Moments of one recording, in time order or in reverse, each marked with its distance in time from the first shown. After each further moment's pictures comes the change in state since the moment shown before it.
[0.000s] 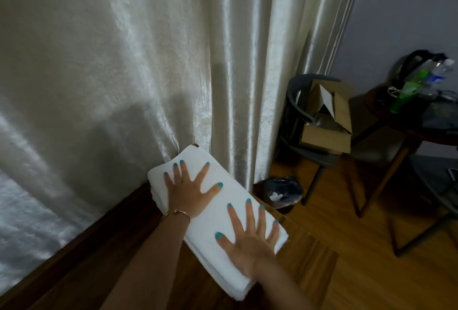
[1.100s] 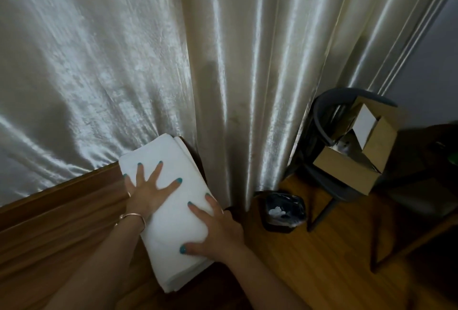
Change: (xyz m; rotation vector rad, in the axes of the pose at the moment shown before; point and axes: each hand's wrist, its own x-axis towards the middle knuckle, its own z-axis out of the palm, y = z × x) left_hand -0.020 0.050 0.002 -0.333 -0.048 -0.629; right_hand 0.064 0.106 -0.083 0.080 -0.284 -0.571
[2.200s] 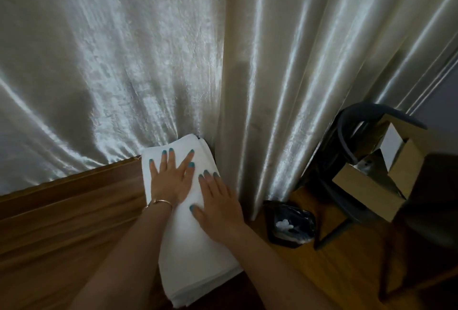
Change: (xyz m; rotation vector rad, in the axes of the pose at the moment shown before) left_hand 0.036 0.020 0.009 0.223 0.217 0.191; right_hand 0.072 -0.035 -0.016 -0.269 0.237 -0.190
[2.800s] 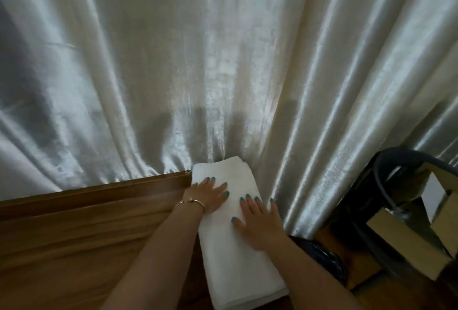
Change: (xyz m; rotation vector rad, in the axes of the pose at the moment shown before) left_hand -0.010 -0.036 -0.067 0.237 -0.423 0.220; right_hand 0.017 -0.023 -0.020 -0.288 -0.229 0.107
